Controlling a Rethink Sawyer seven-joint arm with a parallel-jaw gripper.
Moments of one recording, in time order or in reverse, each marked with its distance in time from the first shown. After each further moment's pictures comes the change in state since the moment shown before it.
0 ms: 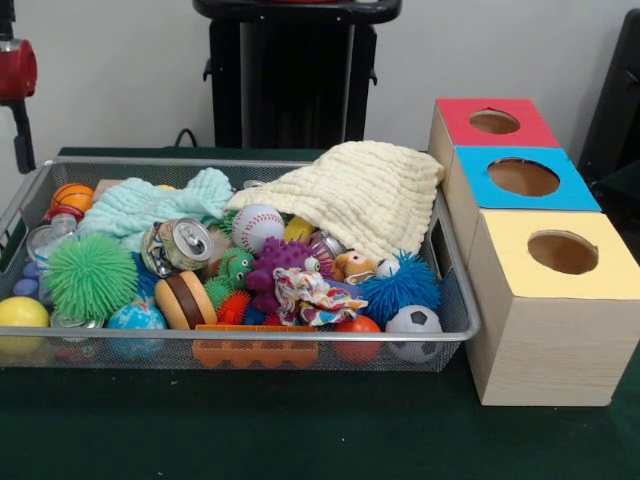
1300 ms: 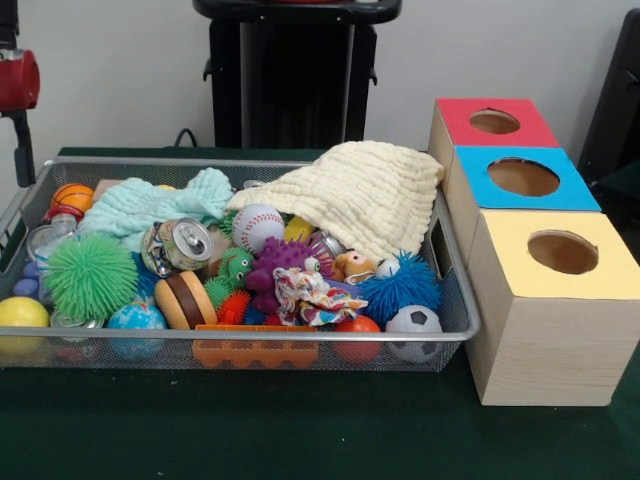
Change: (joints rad) arm 0.001 0.033 0.021 0.000 -0.010 -0.070 0.000
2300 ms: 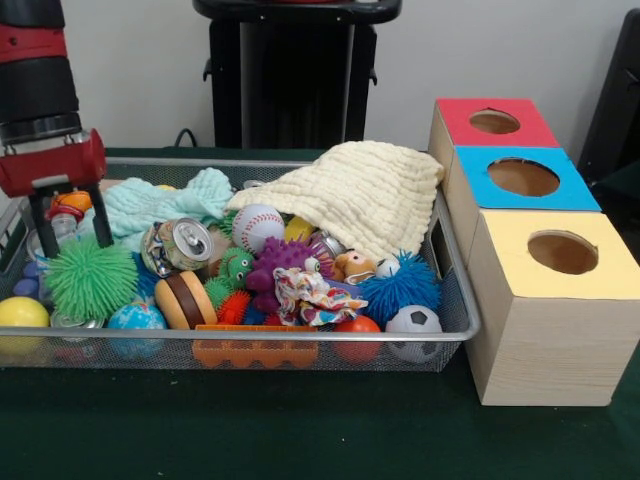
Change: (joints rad) arm 0.001 0.221 0.000 -0.044 -0.091 0.000 0.000
